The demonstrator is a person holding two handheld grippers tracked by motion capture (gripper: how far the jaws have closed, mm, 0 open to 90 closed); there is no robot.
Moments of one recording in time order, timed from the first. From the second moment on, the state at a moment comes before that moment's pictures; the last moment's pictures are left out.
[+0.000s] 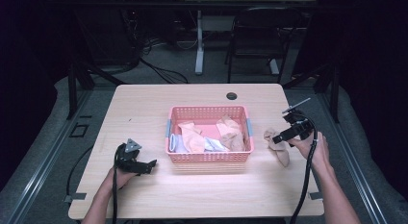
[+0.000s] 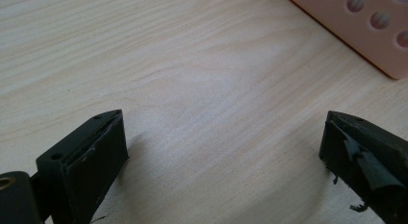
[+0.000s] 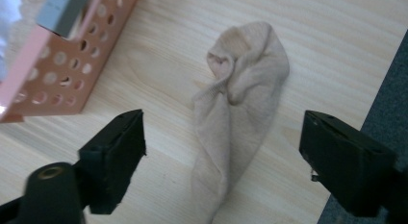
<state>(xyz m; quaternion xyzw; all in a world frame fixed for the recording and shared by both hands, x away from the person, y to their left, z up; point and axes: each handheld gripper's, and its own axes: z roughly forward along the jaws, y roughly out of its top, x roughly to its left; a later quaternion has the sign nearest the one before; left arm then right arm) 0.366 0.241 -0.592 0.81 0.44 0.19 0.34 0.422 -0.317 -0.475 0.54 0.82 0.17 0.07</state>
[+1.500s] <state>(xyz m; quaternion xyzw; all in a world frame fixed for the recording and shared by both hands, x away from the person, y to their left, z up) 0.366 0.241 -0.592 0.81 0.44 0.19 0.34 0.425 -0.167 -0.432 0.37 0.89 0.25 0.03</state>
